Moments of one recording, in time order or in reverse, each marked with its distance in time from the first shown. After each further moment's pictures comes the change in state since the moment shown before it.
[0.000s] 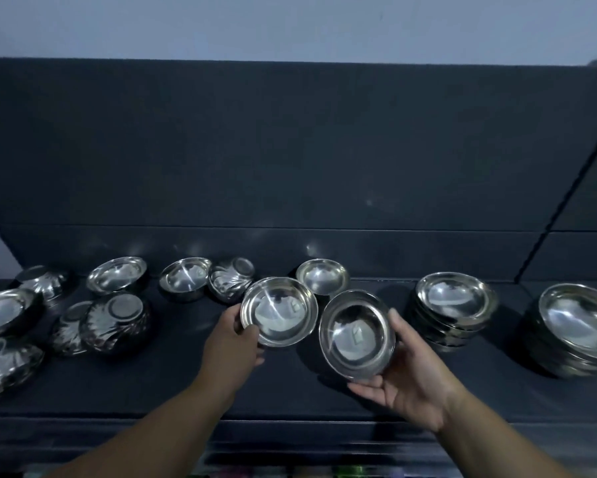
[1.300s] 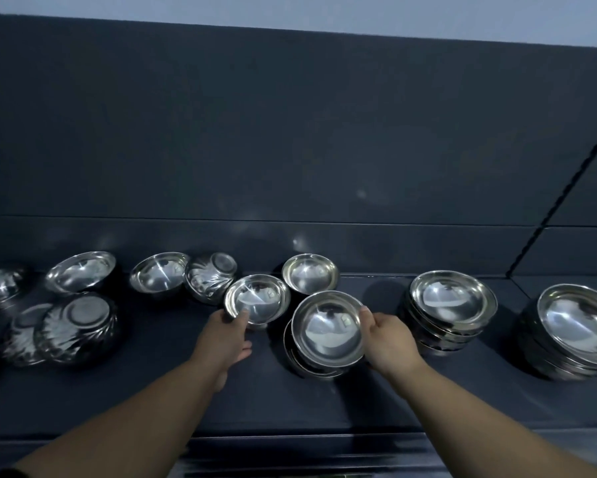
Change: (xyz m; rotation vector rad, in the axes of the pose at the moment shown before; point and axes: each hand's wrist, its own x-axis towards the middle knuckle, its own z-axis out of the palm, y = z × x) left_hand 0.067 -0.028 0.027 -0.116 -0.092 -0.288; right_hand 0.069 -0.014 -0.010 -1.008 0.607 -0.331
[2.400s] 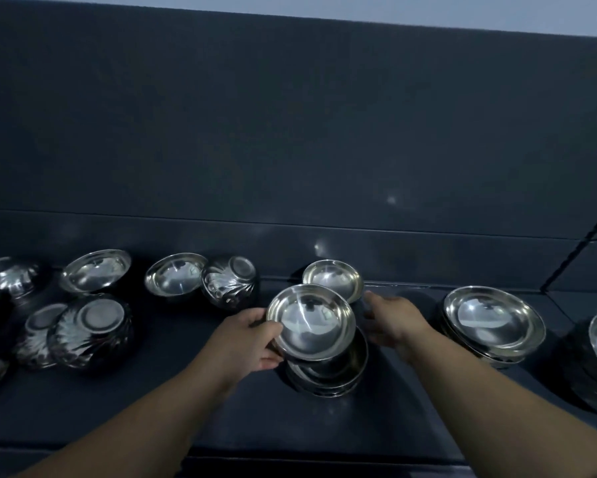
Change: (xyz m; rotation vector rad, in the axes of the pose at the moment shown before) left_hand -0.047 0.049 -0.015 0.140 -0.239 0.051; right_hand 0.067 -0.030 0.017 0.325 -0.144 0.254
